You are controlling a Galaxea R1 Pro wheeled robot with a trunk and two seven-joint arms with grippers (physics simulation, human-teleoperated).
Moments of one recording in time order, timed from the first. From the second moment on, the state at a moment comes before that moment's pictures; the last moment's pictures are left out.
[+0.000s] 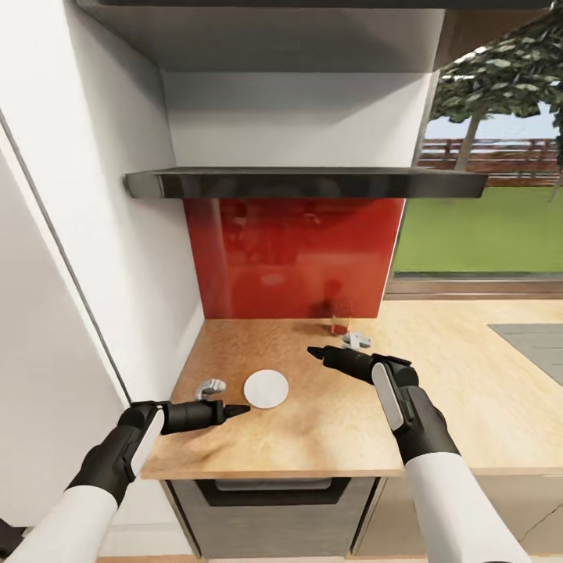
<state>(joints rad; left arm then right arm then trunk) -0.62 0.08 -0.01 -0.88 0.17 0.73 -0.82 -0.72 0.09 -0.07 -1.08 -0.24 0.74 0.27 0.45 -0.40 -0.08</state>
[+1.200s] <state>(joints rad) -0.61 0.04 0.04 -0.81 0.22 0.73 -0.75 -0.72 0.10 -0.06 -0.91 -0.24 0.74 0.38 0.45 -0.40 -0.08</state>
